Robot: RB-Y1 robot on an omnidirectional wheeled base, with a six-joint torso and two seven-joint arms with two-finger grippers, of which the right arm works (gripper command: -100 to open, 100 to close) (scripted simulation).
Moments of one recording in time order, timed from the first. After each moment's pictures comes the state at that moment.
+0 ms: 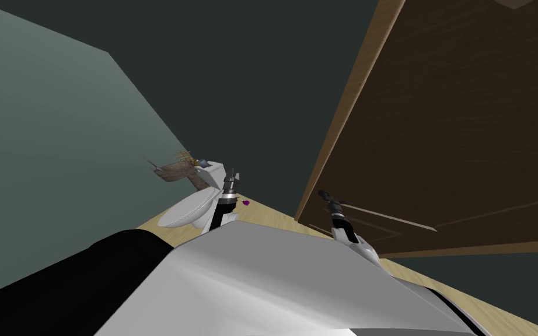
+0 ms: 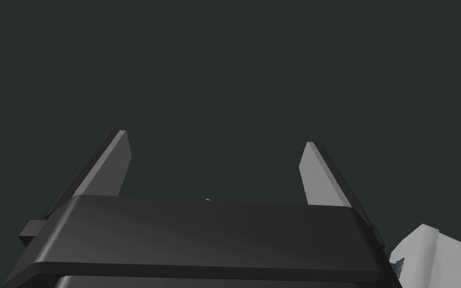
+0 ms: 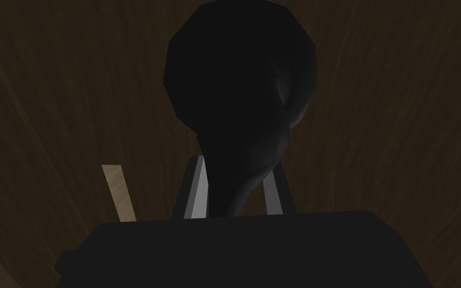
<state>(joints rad) -0.17 -0.38 -0.10 -0.57 -0.18 -0.75 -0.14</state>
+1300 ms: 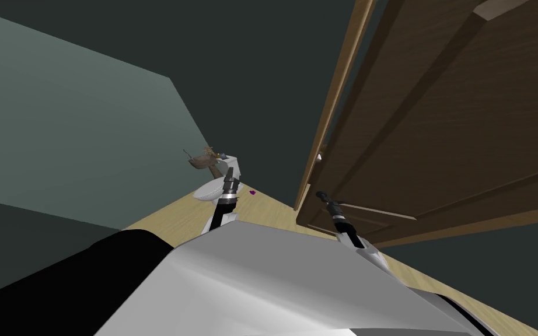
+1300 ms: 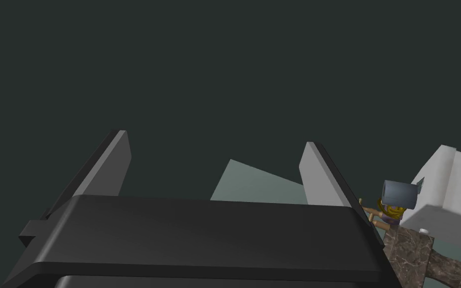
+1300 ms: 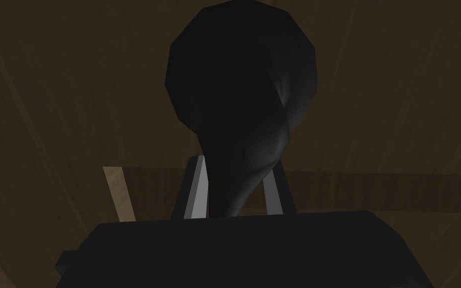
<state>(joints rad) -0.13 -0.44 0.01 -0.59 -0.12 -0.80 -0.26</state>
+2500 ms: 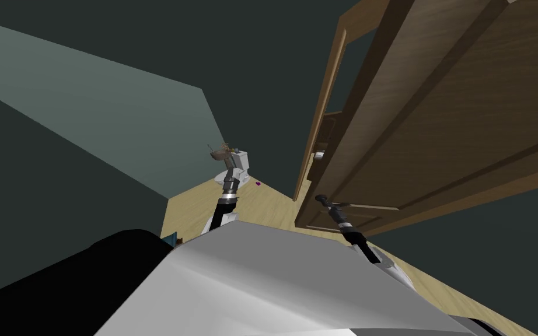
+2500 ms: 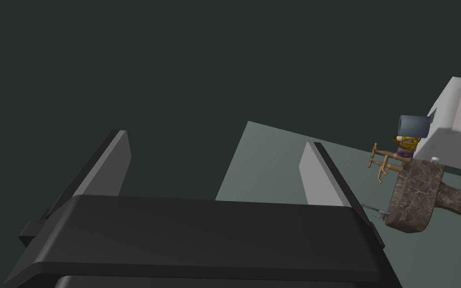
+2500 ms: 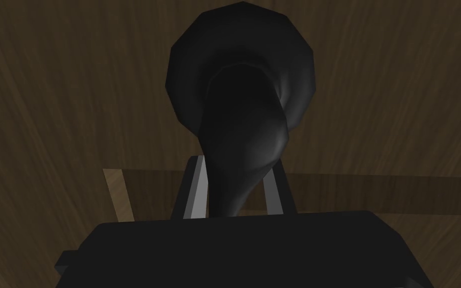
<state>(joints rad) -0.04 -0.53 0.13 -0.63 -0.07 -0.95 -0.39</state>
